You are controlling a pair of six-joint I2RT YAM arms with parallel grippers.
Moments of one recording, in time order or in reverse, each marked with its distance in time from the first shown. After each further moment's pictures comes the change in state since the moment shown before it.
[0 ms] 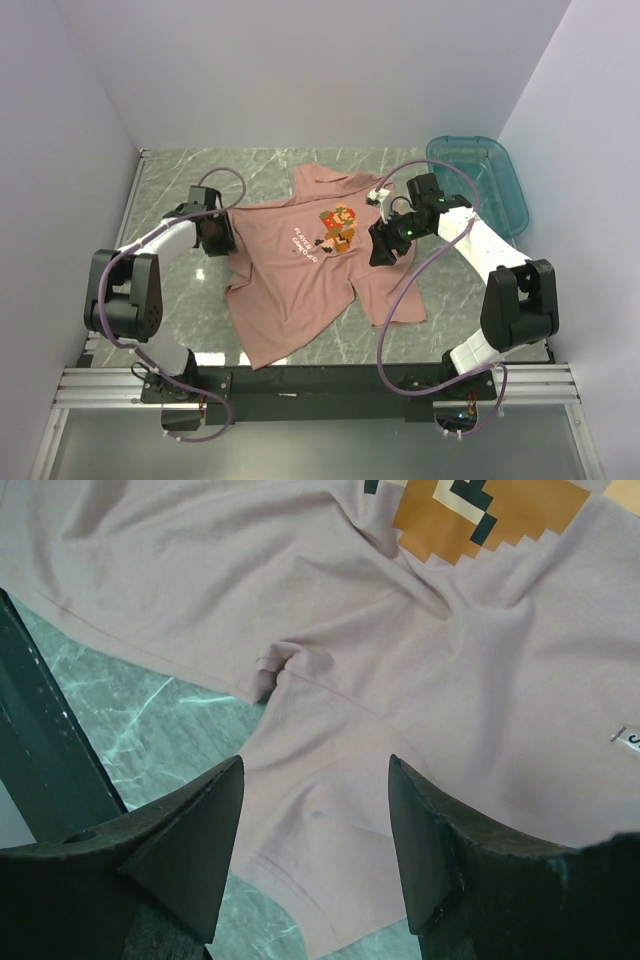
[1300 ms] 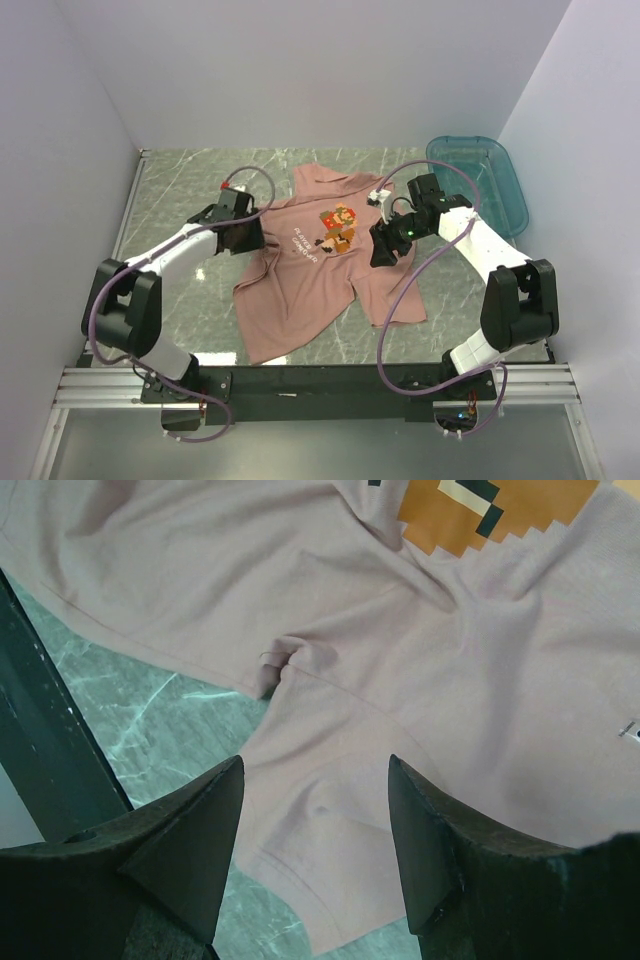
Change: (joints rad) left arm -0.276 -0.087 0.047 0.006 -0.149 -0.109; right arm -0.006 0.000 0.000 -0.016 -0.006 -0.005
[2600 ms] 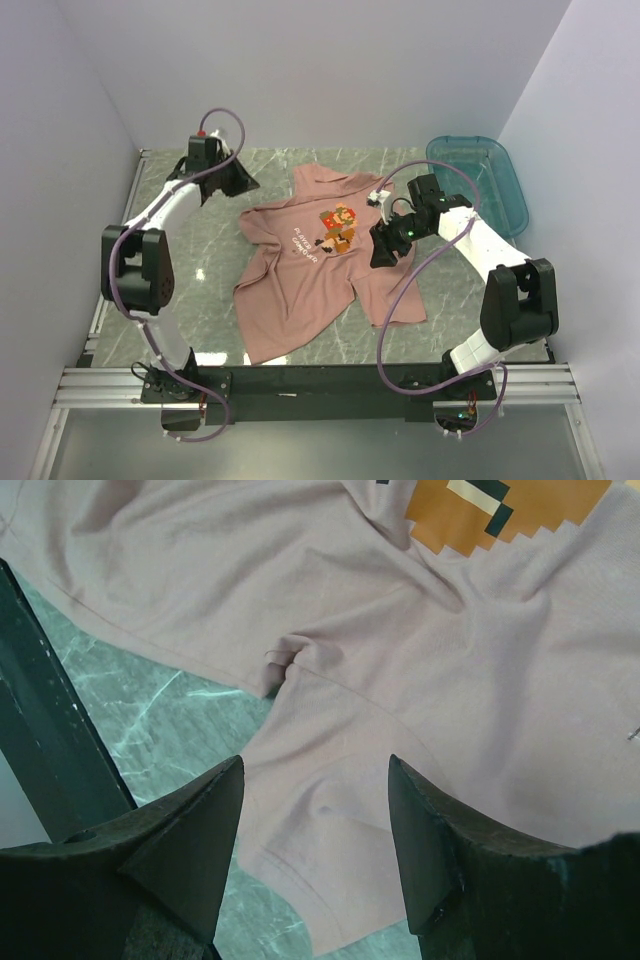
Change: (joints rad) left arm 0.266 0.283 0.345 0.160 0.399 -0.092; right arm -0.002 0.005 0.000 -0.008 -0.013 -0.011
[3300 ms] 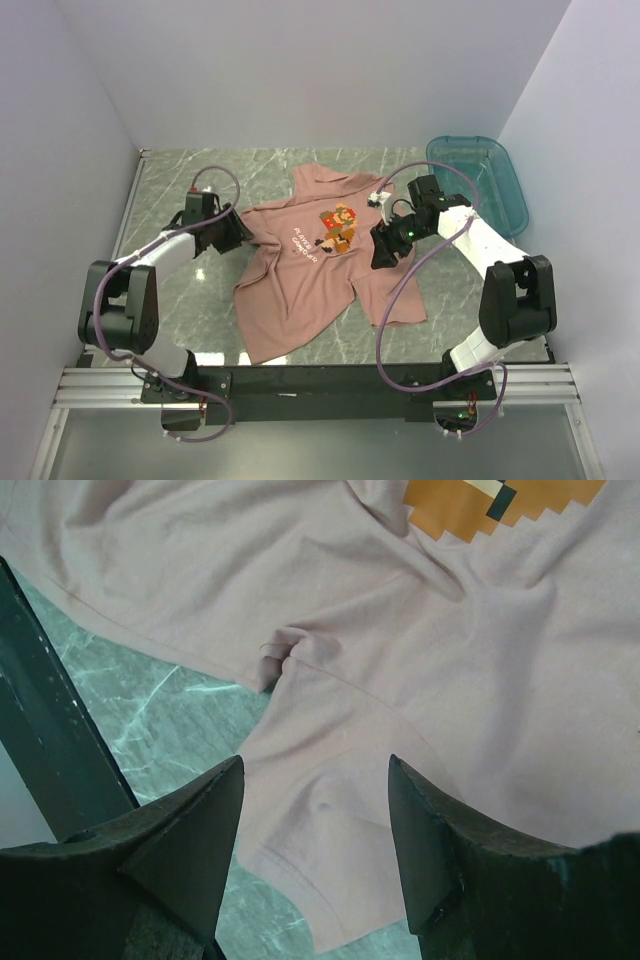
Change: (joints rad) left arm -0.006 -0.274 -0.496 0.099 -0.105 -0.035; right arm -0.008 0.020 0.000 -0.010 0.000 -0.003
